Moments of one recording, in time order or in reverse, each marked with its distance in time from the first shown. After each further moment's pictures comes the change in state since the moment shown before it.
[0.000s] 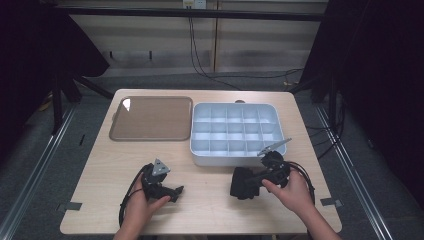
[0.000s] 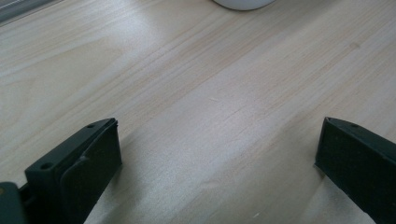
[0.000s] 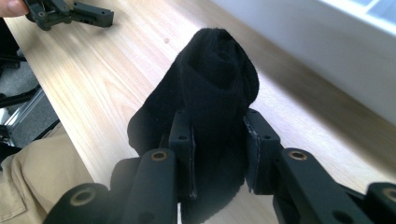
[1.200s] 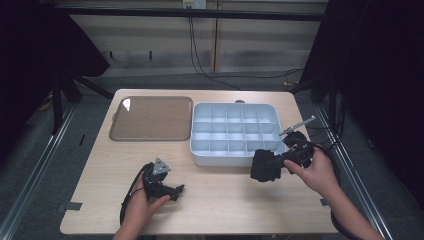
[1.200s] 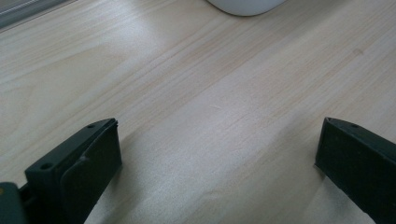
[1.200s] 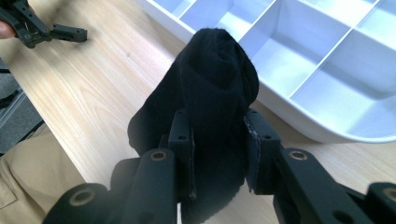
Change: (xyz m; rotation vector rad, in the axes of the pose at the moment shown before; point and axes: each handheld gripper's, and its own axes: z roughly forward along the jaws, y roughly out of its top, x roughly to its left) left arm 0.001 0.002 0.003 -0.005 -0.006 0.002; right arm -0.033 0.021 -0.062 0.012 -0.081 0.025
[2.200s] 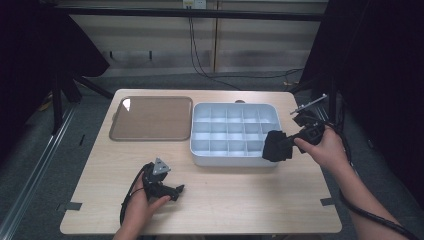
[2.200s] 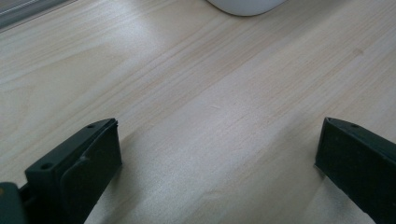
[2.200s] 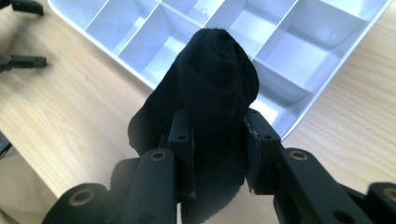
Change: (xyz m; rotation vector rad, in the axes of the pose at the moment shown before) left arm 0.000 0.000 0.000 -0.004 0.002 0.000; right arm -0.040 0.032 -0.029 0.020 -0.094 0.064
